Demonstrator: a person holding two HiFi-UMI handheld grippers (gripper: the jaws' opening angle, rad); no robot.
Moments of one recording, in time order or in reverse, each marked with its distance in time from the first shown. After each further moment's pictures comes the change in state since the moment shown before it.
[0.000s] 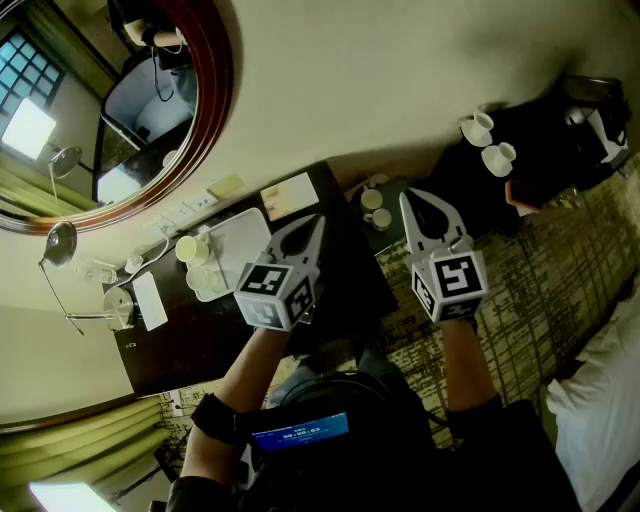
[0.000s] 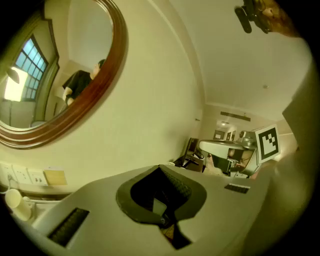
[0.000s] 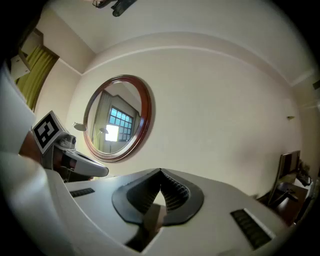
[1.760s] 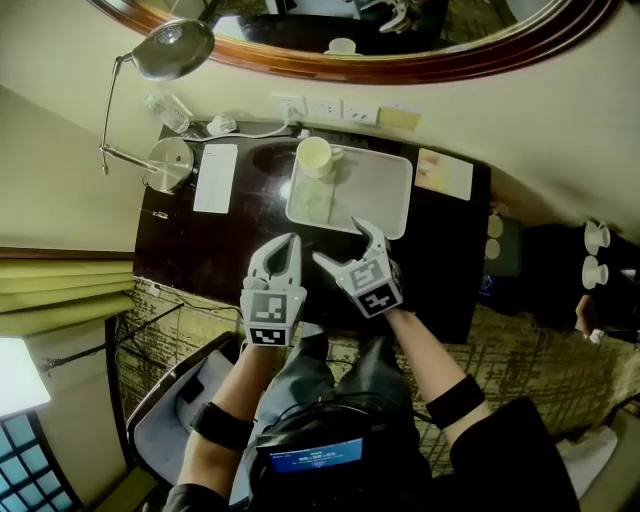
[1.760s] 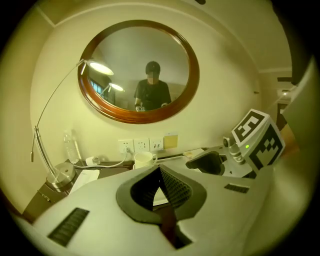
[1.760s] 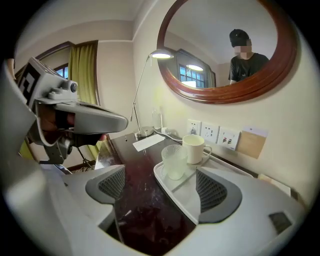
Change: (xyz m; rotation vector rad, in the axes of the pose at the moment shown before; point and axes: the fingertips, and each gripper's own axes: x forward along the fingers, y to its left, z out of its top) left arm -0.275 0.277 -0.173 0.037 0.119 0.662; right arm 0.167 0.478 -0.231 -0.160 0.460 0.800
